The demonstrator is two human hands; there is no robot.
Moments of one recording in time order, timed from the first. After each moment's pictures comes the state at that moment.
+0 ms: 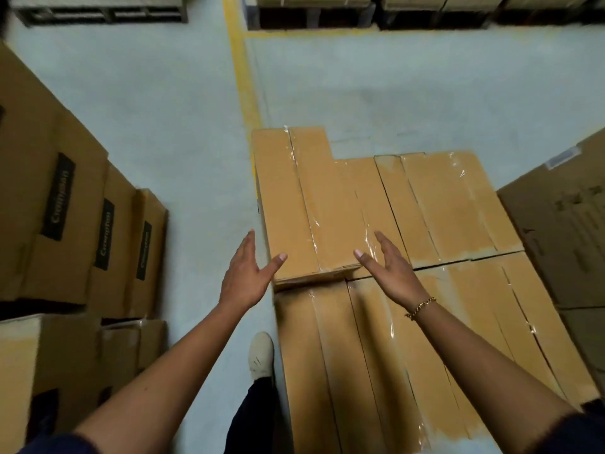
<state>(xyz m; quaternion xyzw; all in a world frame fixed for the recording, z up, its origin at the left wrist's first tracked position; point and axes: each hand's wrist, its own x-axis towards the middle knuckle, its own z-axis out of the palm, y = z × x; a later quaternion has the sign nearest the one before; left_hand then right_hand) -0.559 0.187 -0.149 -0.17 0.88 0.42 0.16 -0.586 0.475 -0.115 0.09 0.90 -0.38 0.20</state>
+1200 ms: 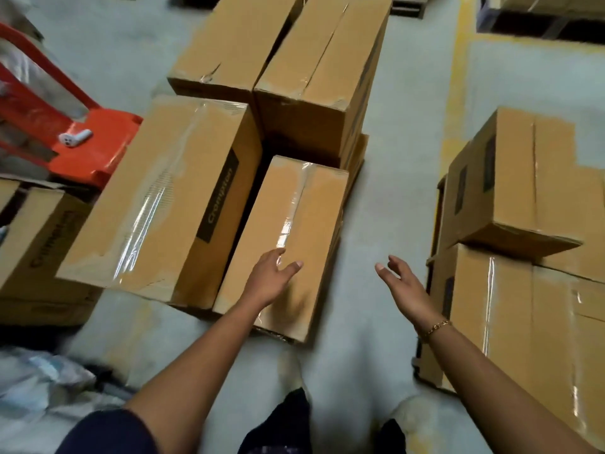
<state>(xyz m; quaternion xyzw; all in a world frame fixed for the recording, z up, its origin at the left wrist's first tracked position) -0.030 -0.183 -0.068 -0.39 0.80 0.45 0.11 -0.160 0.072 -0.069 0.00 0.81 -0.46 0.37</state>
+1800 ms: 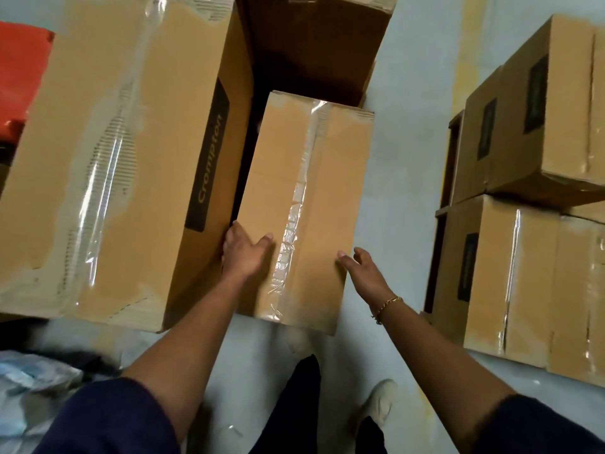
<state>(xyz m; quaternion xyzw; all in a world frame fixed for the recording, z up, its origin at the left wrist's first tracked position) -0.023 -0.316 -0.227 -0.49 0.75 0.41 0.15 -0.106 -0.070 -0.223 0.12 0.77 -0.43 0.45</state>
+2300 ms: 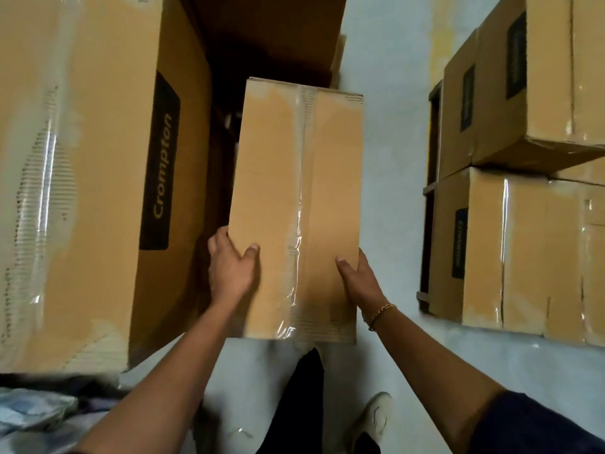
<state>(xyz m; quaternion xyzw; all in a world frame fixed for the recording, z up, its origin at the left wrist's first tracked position) -0.023 -0.290 -0.223 -0.47 0.78 0.40 0.09 -0.093 -0.053 -0.256 0.18 0.75 -0.49 0.40</state>
